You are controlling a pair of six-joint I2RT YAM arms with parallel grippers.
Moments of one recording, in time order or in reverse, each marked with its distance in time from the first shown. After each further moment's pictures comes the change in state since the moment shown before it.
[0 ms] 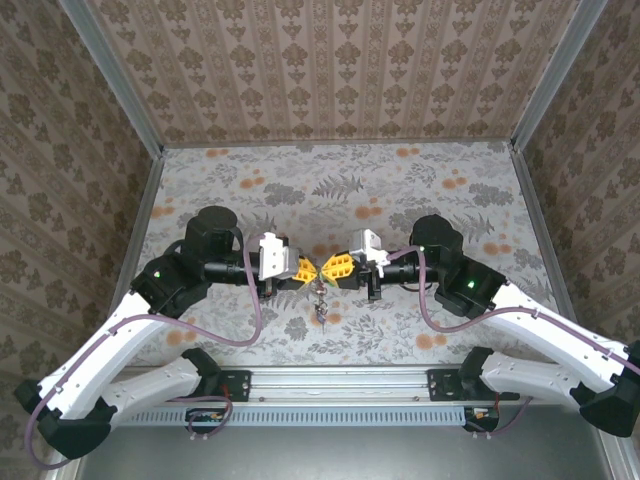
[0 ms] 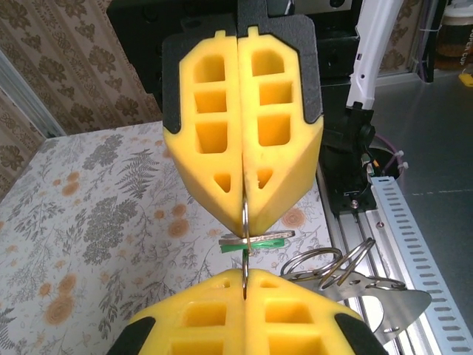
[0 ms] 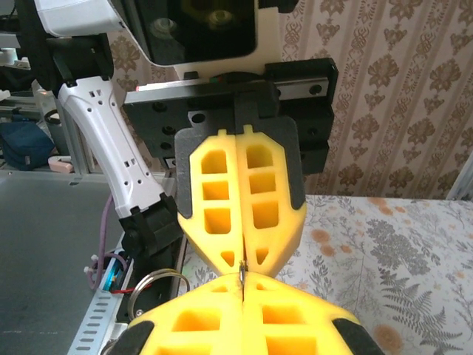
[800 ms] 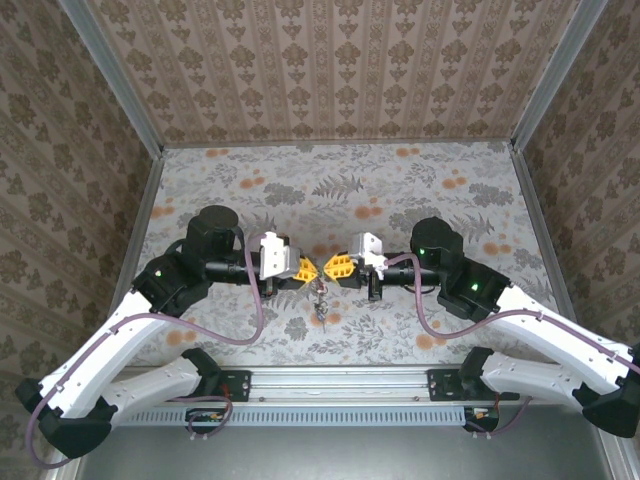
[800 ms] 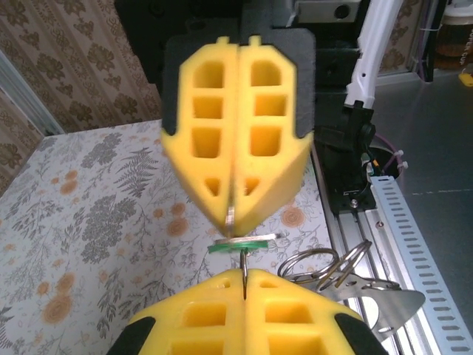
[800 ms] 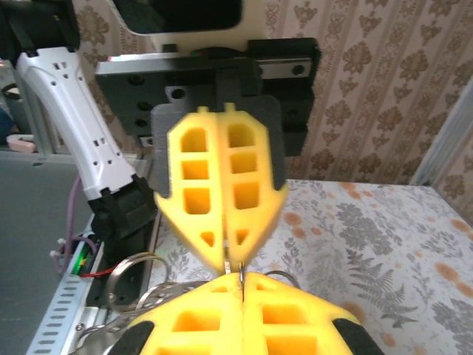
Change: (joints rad) left arm 0.001 0.005 0.000 0.002 0.005 -0.001; right arm 0.011 -0.021 0.007 -0.071 0.117 -0.071
